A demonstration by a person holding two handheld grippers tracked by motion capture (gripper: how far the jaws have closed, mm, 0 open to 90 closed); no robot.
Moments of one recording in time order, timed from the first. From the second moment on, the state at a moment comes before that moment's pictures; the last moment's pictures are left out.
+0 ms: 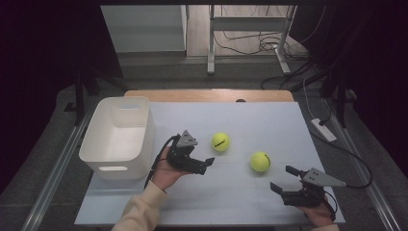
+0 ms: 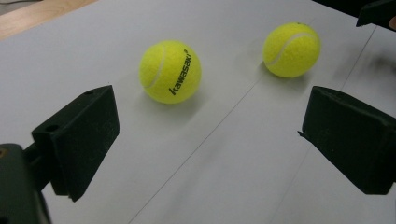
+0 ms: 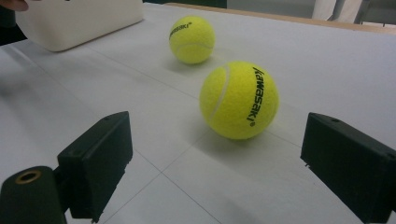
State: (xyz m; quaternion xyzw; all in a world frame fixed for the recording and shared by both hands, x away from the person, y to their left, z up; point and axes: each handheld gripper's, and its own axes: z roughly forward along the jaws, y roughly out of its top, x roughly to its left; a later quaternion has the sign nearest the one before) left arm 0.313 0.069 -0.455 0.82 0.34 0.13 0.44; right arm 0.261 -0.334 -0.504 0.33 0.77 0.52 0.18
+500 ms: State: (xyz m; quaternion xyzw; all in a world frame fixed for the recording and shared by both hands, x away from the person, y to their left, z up) left arm 0.325 0.056 -0.453 0.83 0.34 0.13 0.43; right arm 0.261 -0.335 -0.504 0.33 0.76 0.52 0.19
